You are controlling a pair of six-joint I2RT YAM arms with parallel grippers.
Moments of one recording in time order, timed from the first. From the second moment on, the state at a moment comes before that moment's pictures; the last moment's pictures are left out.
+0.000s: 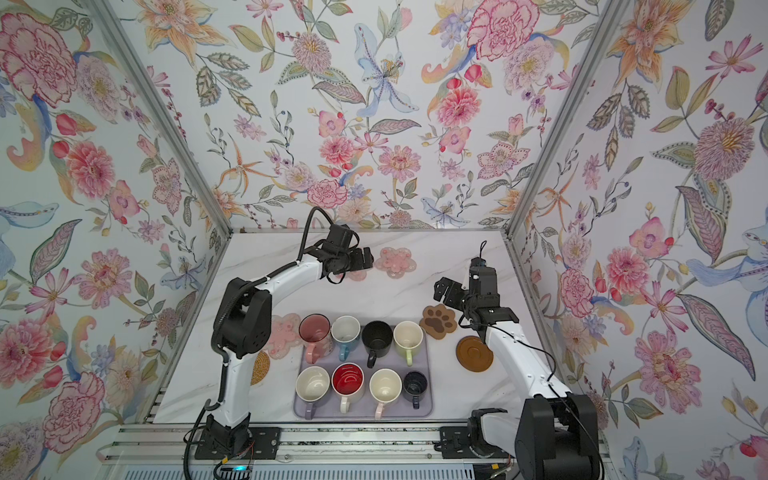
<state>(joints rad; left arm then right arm) -0.51 2.07 1.71 -0.38 0.01 -0.53 0.10 1.21 0.79 -0.26 -0.15 0.44</state>
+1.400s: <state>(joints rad) -0.36 0.96 0.62 -0.12 -0.44 -0.46 0.26 1.16 0.68 -0.52 0.09 0.49</state>
